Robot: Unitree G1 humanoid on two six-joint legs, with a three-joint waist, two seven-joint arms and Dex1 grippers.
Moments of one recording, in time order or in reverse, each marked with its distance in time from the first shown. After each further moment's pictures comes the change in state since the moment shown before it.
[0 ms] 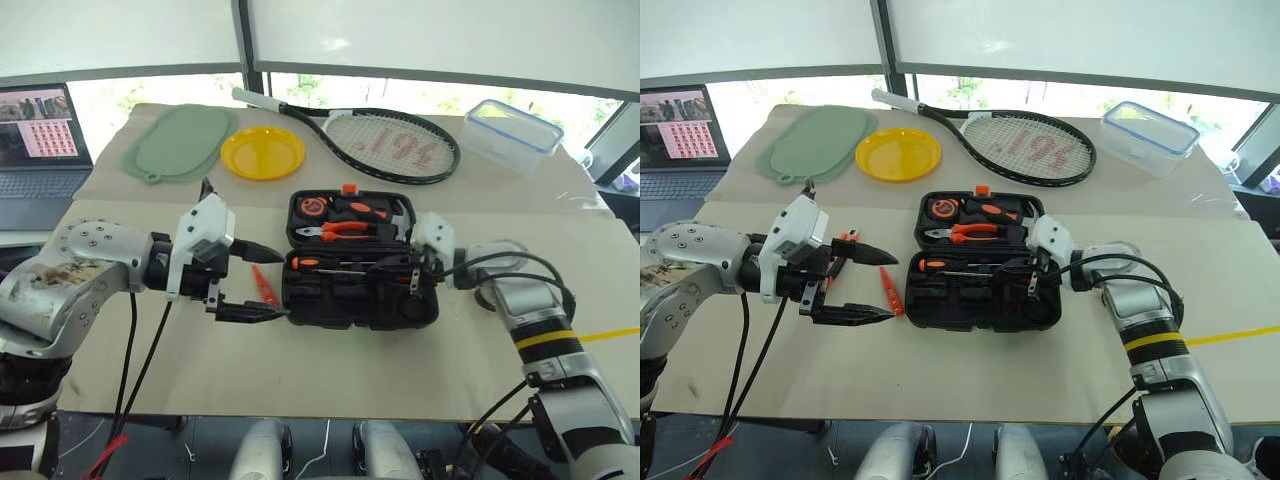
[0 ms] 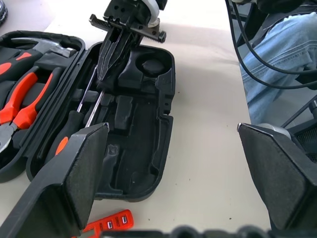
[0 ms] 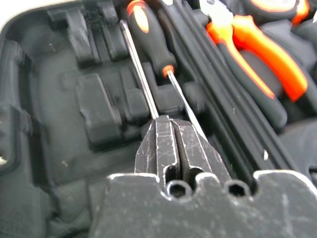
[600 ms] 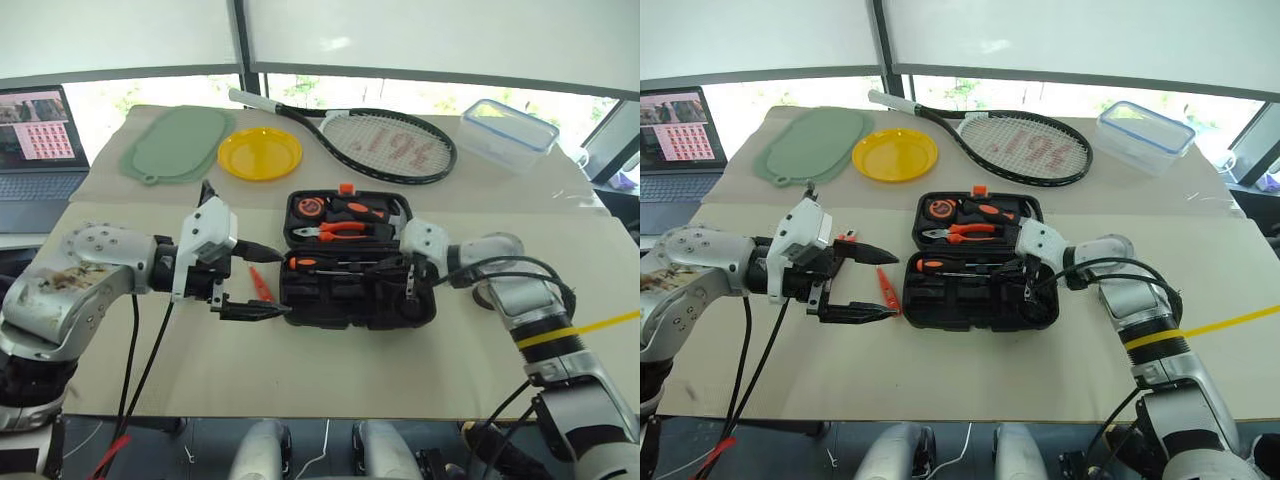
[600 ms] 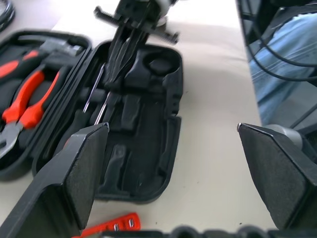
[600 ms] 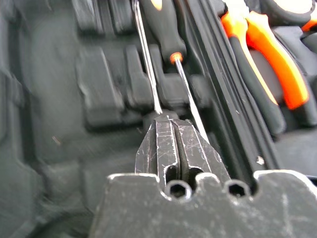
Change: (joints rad) left arm 0.089 -0.014 0.036 0.005 0.052 0.013 0.127; right arm -0.036 -0.024 -0.021 -0.130 0.054 0.116 0.041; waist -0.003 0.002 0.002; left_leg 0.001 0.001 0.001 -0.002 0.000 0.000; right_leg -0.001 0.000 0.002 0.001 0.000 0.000
